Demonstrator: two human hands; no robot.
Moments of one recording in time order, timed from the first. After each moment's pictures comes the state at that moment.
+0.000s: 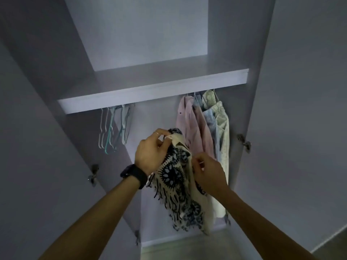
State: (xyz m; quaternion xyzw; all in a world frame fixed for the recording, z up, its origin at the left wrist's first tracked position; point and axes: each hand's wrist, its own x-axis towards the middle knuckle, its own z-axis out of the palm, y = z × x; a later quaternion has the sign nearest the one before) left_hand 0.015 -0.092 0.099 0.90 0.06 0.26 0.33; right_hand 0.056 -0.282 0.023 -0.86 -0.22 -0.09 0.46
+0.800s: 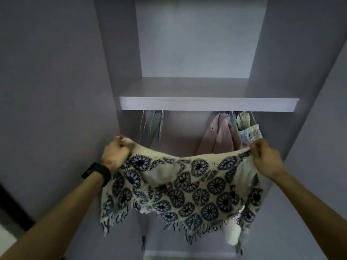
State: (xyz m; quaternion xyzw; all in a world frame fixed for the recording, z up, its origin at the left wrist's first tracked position) left_hand -0.100 0.118 0.107 0.84 0.30 0.27 0.36; right_hand 0.136 -0.285 0.092 -0.90 -0.24 -0.15 0.33
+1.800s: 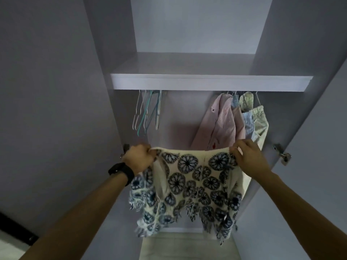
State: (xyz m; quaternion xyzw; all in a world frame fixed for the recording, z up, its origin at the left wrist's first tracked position) left_hand -0.061 0.083 0.038 0.96 0.19 0.10 0.20; right_hand 0.125 -0.253 0.024 -0.90 -0.32 -0.17 0.24
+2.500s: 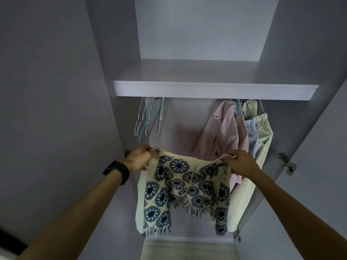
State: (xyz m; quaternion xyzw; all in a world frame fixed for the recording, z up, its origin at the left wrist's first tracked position) left_hand -0.048 0.087 0.063 0.81 0.27 0.00 0.52; right_hand 0.138 -0.219 0.039 -0.92 -0.20 0.07 0.32
